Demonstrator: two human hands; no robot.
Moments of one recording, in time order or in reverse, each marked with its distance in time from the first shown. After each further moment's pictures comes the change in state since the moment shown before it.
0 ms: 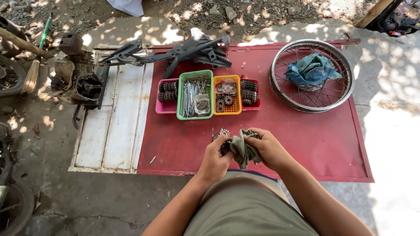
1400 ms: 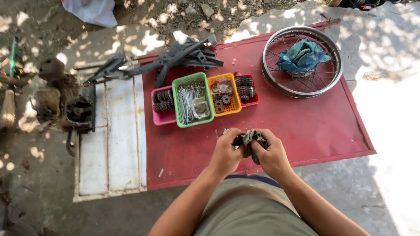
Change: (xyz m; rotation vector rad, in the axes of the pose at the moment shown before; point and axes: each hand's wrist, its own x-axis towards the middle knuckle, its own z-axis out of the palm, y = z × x) left_hand 0.033 -0.013 -0.026 0.144 -0.194 0.078; right_hand -0.031 0.012 0.051 -0.233 0.403 -0.195
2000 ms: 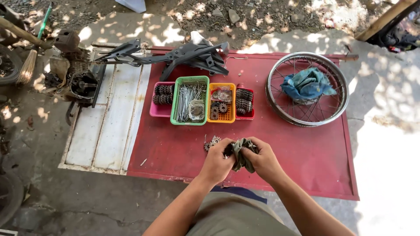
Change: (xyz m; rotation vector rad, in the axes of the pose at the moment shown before) left_hand 0.013 0.020 0.054 -0.019 0.192 -0.183; right_hand 0.068 0.014 -0.064 0.033 -0.366 0.033
